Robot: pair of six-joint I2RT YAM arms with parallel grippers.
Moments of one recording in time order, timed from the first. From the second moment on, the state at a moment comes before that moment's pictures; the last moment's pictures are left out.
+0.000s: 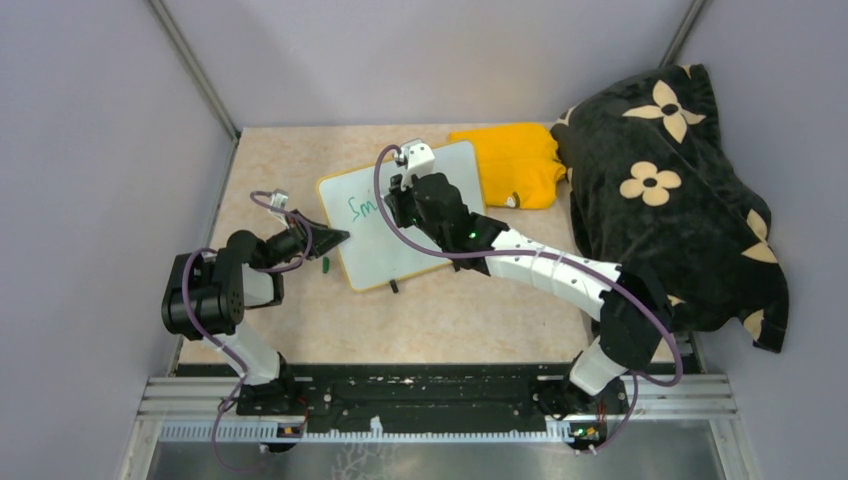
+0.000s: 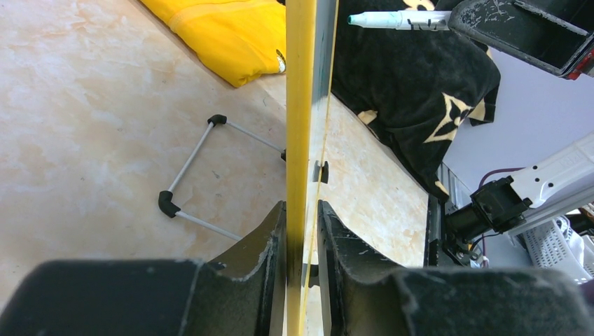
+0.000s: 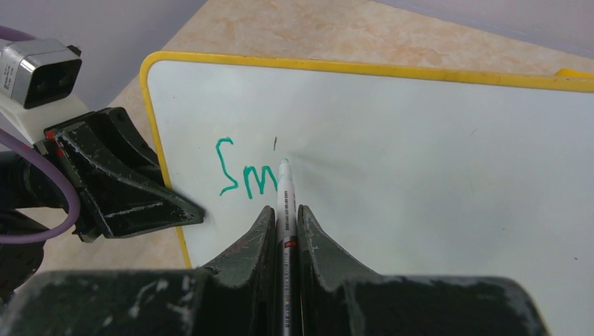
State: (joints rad) left arm 0.14 1.70 0.40 1.54 1.16 -0.84; right arm 0.93 1.57 1.27 0.06 0.29 0.24
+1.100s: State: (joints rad) left arm 0.14 1.70 0.41 1.54 1.15 -0.83; right arm 0.93 1.59 1.21 0.09 0.28 0.26
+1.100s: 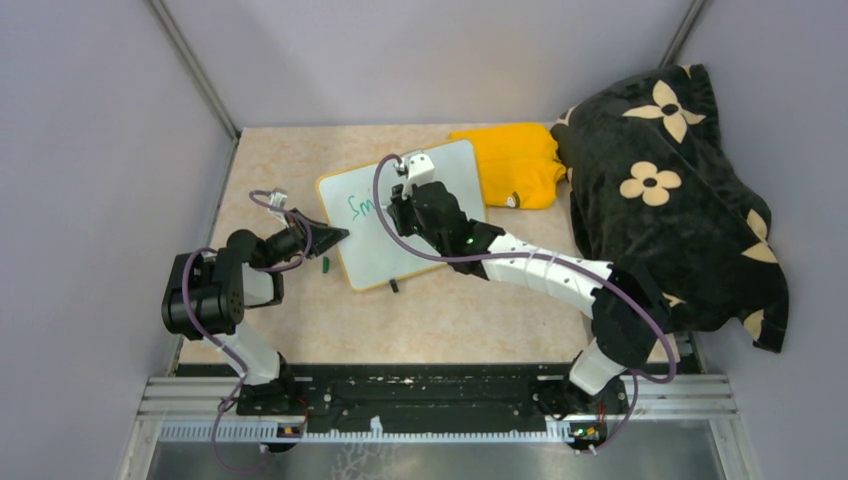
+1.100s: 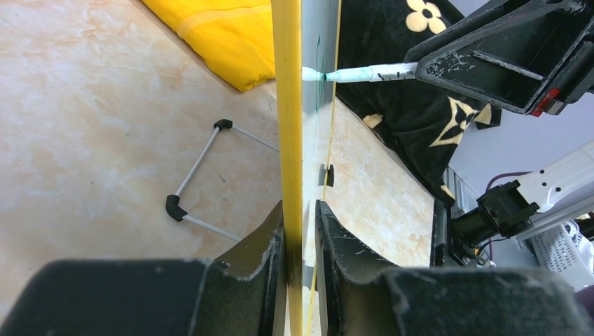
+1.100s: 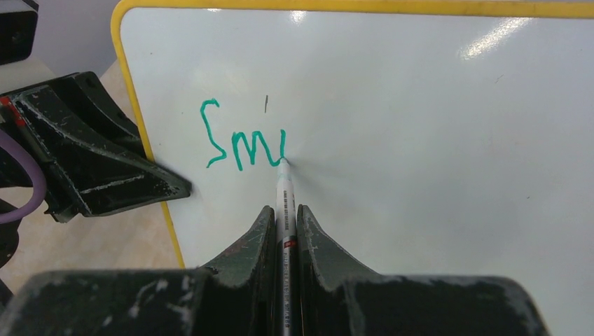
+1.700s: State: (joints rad) left arm 0.14 1.70 0.41 1.54 1.15 -0.83; right arm 0.92 1.53 1.16 0.09 0.29 0.27
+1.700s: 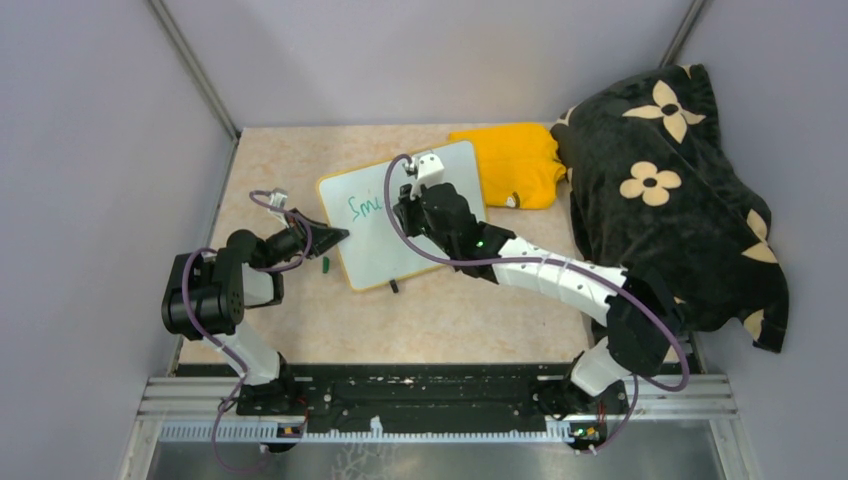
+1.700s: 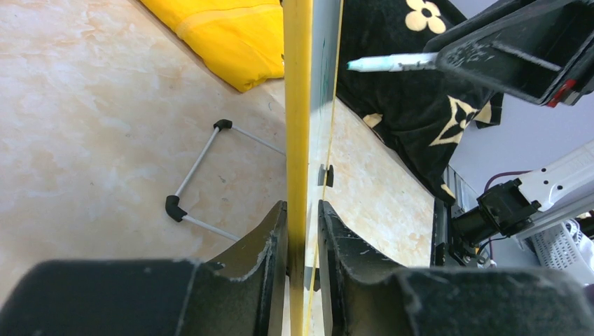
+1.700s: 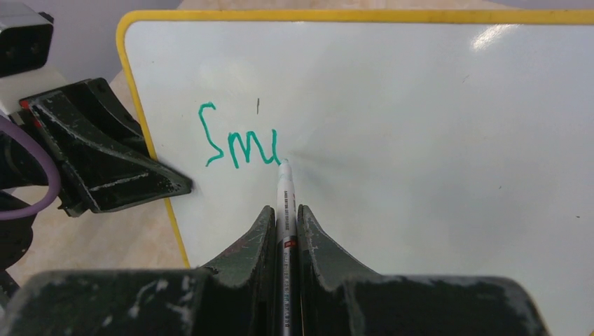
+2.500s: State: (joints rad) left arm 0.14 1.70 0.41 1.54 1.15 -0.82; right arm 0.89 1.54 1.27 0.08 0.28 0.26
